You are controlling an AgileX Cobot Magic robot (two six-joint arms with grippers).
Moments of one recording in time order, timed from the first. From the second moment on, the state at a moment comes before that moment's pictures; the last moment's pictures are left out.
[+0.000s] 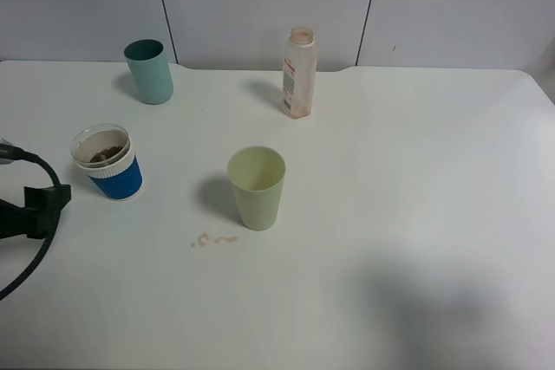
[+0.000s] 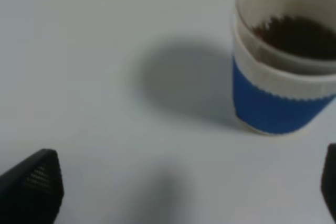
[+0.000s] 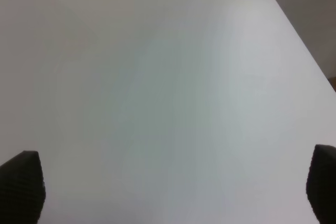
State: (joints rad) left arm 0.05 1.14 0.01 0.21 -0.53 -0.08; right arm -0.02 0.00 -0.50 -0.12 1.07 0.17
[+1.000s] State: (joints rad) left arm 0.05 1.84 0.00 0.29 -1.20 0.06; right arm -0.02 0.00 -0.50 -0.12 1.07 0.17
